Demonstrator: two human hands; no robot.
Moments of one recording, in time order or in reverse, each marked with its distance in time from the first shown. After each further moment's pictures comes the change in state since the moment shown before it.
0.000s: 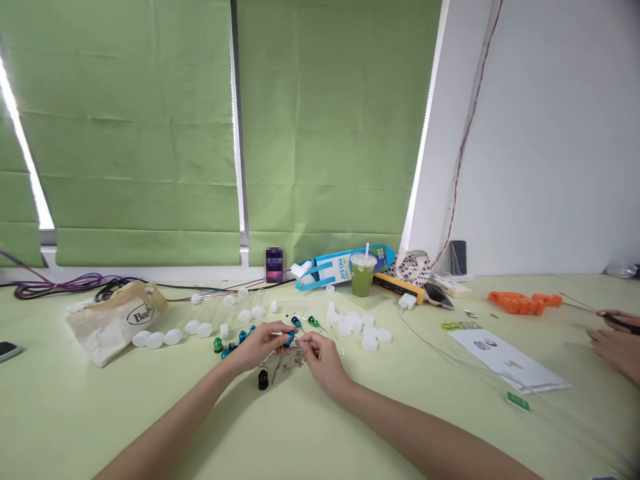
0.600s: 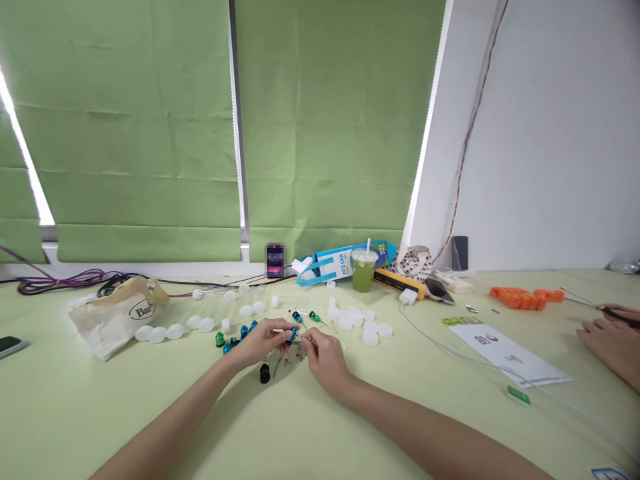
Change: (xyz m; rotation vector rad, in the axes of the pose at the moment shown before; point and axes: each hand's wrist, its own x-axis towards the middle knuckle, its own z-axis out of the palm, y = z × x) left_hand -0.001 0.003 0.003 -0.057 -0.012 -0.035; right_hand -0.008 -0.016 -0.005 -0.396 0.072 -0.205
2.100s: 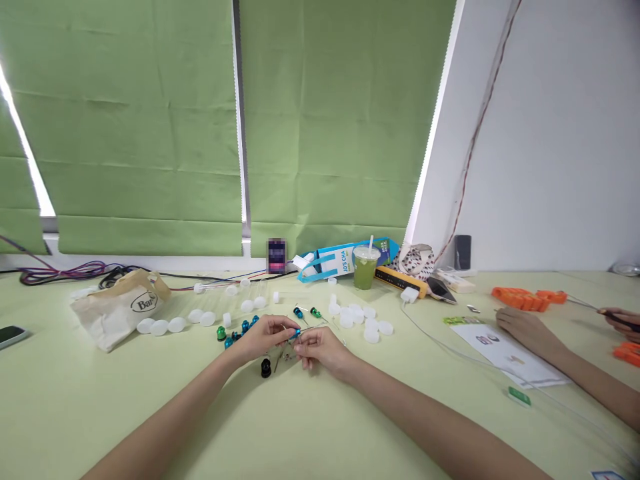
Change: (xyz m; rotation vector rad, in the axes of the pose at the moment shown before) left_hand -0.002 0.001 0.001 0.013 0.050 -0.011; right_hand 0.015 0.015 -0.001 0.811 -0.511 0.468
